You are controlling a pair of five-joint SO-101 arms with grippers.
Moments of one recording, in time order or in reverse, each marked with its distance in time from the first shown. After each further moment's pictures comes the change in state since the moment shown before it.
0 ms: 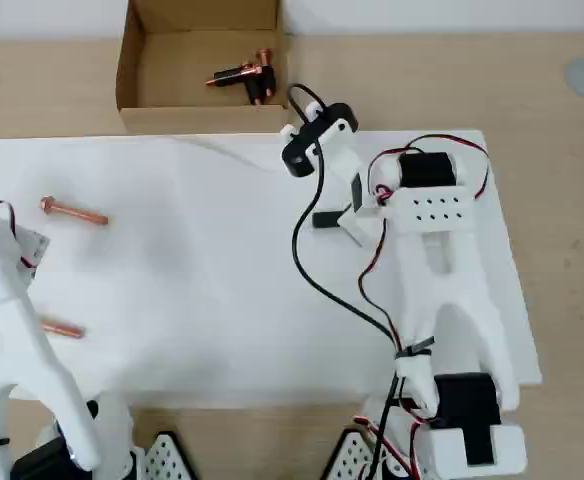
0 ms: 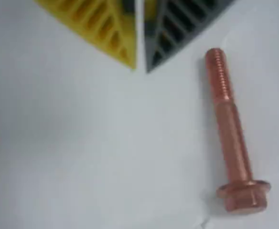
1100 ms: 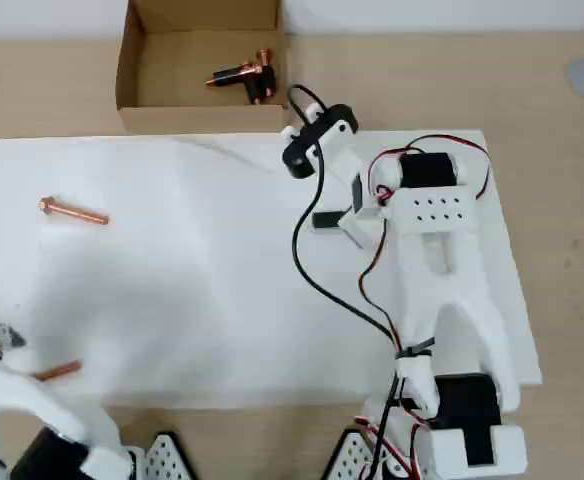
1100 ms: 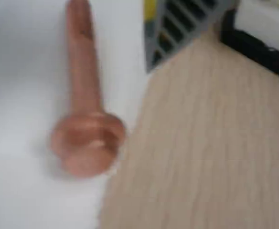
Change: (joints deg) left arm -28.0 5.0 17.1 2.1 -0.9; right arm 0.0 0.0 0.0 1.0 0.0
